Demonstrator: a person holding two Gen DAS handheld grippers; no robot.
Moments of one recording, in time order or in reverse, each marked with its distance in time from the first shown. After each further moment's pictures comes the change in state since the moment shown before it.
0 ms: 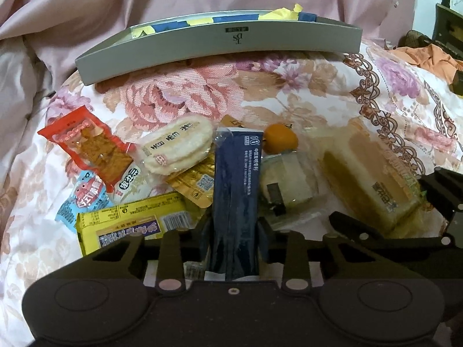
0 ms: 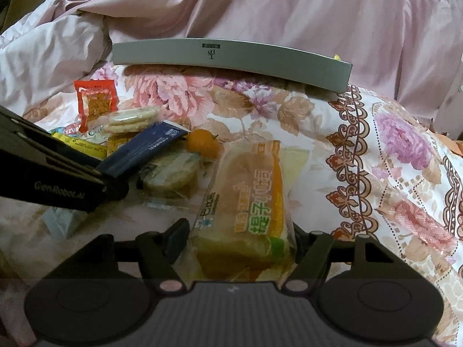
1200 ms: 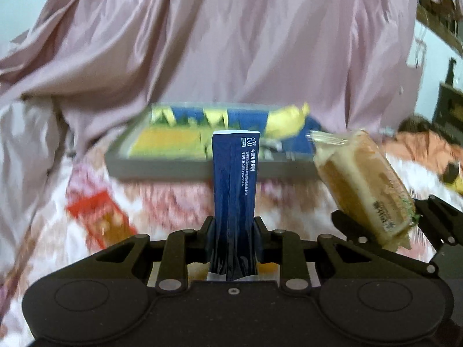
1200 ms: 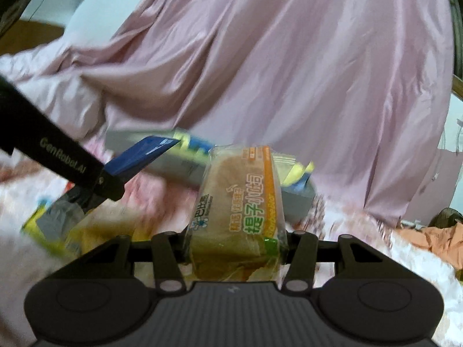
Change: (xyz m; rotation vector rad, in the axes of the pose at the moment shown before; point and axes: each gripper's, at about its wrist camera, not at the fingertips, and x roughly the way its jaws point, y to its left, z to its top) left arm -0.065 0.007 0.075 -0.128 -0.285 -0.001; right arm -0.042 -0.015 0.058 -0.102 -0.363 -0.105
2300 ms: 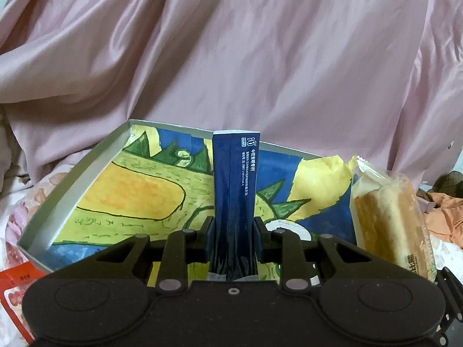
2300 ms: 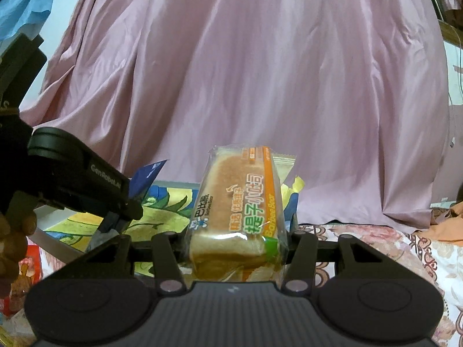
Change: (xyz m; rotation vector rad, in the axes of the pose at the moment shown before) left arm 0.155 -0.002 0.094 -0.158 0.008 0.051; right arm 0.137 -0.083 0.021 0.254 -0.078 0.024
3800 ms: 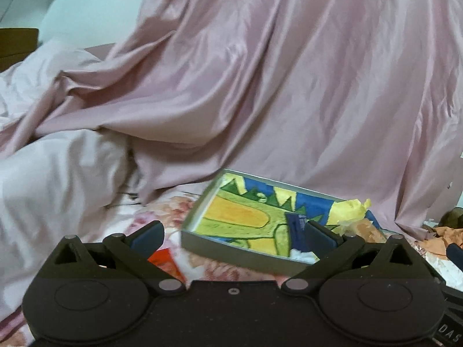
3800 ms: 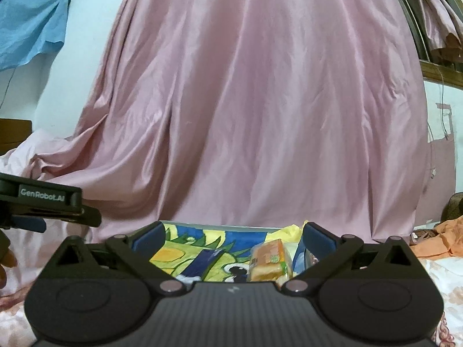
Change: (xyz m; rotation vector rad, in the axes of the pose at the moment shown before) left arm -0.181 0.084 -0.045 -0.061 -0.227 0.119; right arm -0.114 0.058 0.037 0.011 -0.130 -0.006
